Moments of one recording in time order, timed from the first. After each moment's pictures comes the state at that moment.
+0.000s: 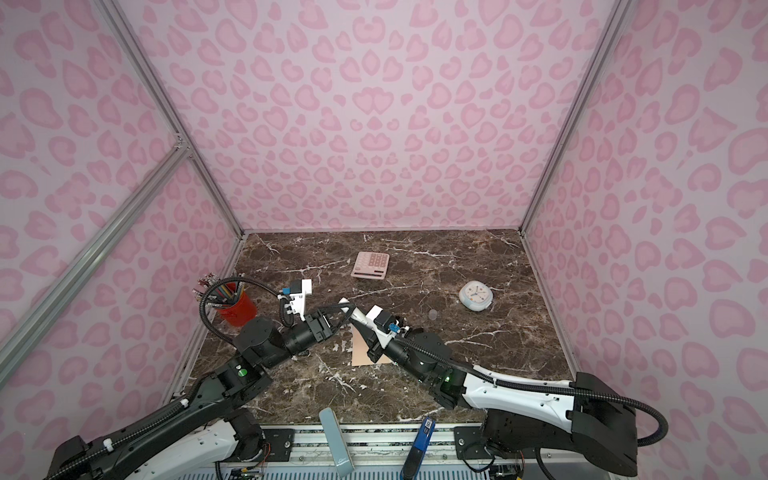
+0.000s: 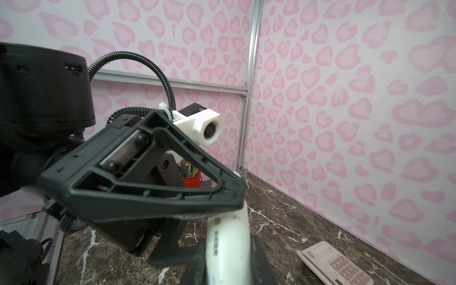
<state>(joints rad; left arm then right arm) -0.77 0.81 0.53 0.32 0.21 -1.09 1.11 1.12 0.56 0.65 0.20 -0.08</state>
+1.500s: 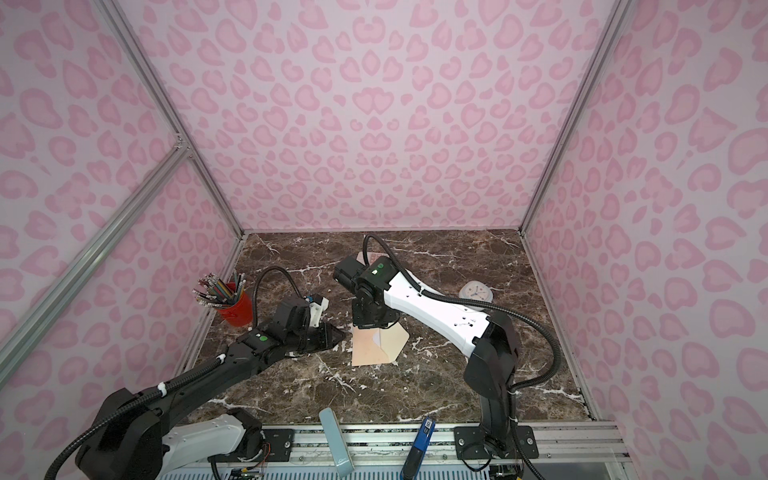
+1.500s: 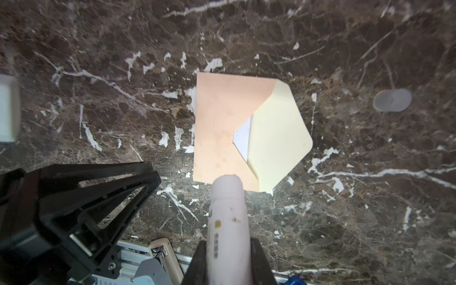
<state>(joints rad) -0.53 1.20 0.61 -0.22 0.40 -0.72 0.92 1.91 1.87 -1.38 0.01 0.79</state>
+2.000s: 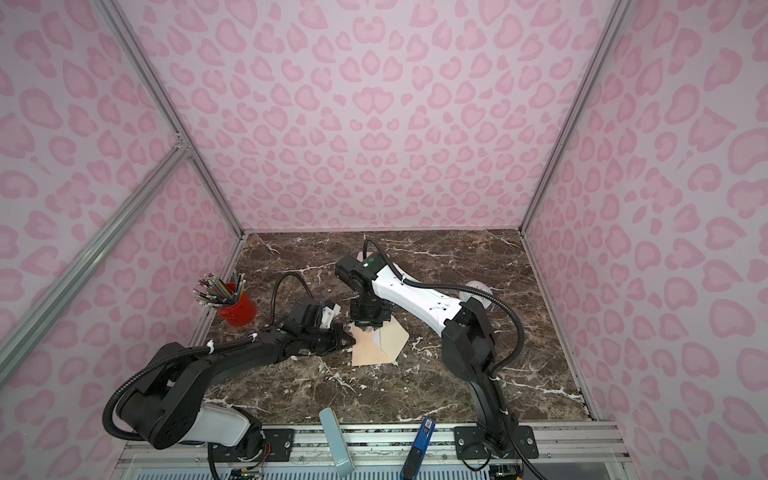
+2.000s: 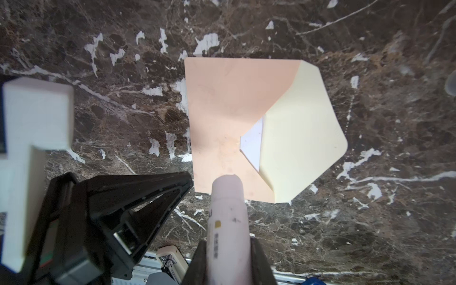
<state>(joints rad) -0.51 1.49 0.59 0.00 0.56 -0.78 0.86 2.08 1.94 -1.38 -0.11 0.79</state>
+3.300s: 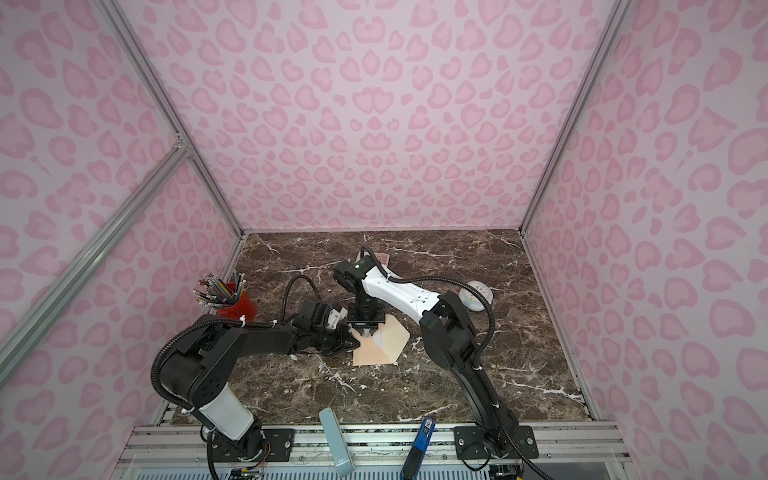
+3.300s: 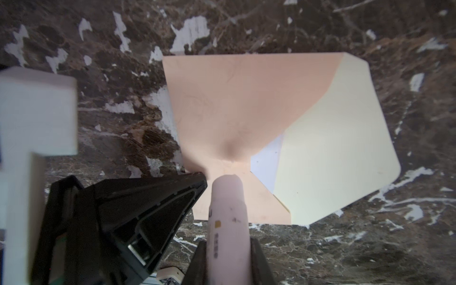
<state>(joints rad) -0.49 1.70 0.63 0.09 0.63 -0.74 0.83 2.25 2.02 -1.40 -0.16 0.81</state>
